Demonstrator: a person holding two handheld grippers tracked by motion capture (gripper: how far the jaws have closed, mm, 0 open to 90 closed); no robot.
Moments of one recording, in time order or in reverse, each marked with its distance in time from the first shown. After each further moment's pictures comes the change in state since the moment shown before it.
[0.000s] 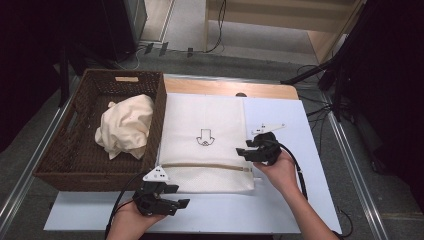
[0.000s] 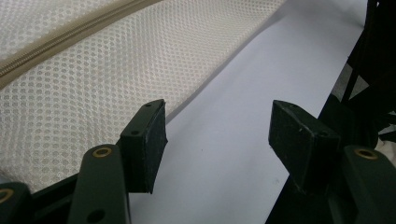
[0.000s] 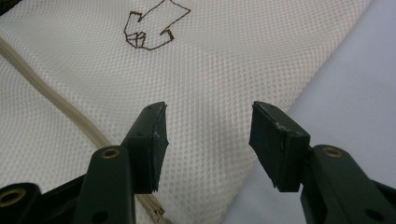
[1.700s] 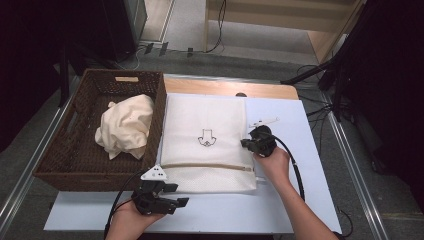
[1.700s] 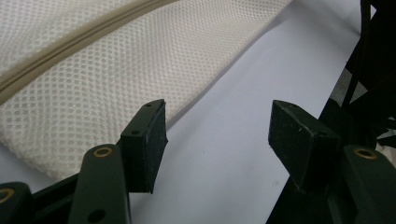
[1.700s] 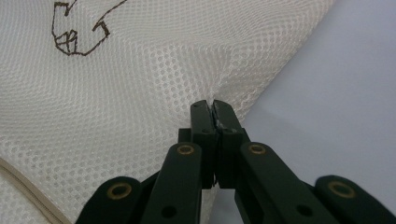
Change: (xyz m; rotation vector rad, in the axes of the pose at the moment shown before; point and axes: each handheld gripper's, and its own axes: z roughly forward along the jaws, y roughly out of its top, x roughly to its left) left arm 0.002 0.000 -0.003 -0.015 0.003 -0.009; right arm -0.025 0.003 0.031 0.071 -0.070 0.095
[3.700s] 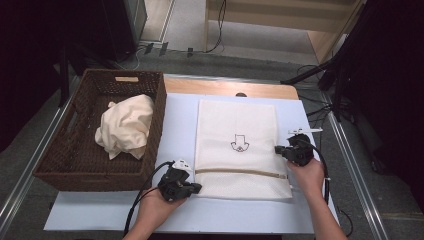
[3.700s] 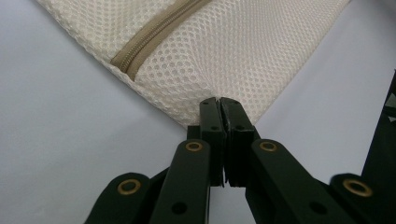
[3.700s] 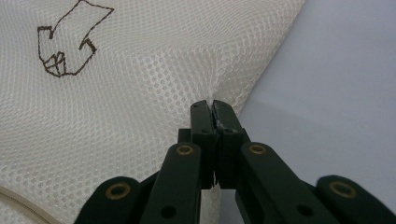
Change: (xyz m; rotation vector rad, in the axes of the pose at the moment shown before) left arm 0.007 0.028 0.065 0.091 -0.001 0.002; right arm -0.067 -0.057 -0.054 -0.016 -0.093 0.171
